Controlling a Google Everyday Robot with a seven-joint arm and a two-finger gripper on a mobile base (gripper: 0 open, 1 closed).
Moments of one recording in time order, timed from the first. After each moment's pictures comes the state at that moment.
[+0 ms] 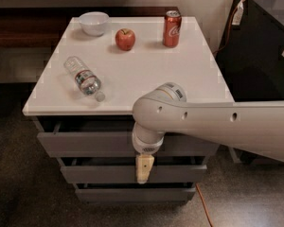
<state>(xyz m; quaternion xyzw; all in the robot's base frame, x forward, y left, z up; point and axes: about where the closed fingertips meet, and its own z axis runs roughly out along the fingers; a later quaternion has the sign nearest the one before) 0.492 -0.010 0.645 -0.72 0.68 0.02 0.12</state>
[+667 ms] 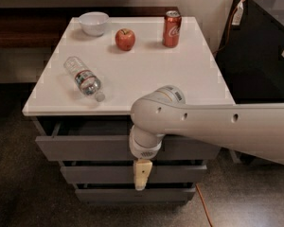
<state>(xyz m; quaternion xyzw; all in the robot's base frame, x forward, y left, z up) 0.471 0.002 0.646 -0.73 0.67 0.05 0.11</state>
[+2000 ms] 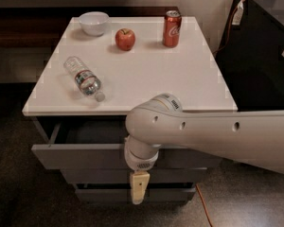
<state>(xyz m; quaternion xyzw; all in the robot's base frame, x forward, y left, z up) 0.432 0.015 0.644 -0.75 0.65 0.07 0.10</state>
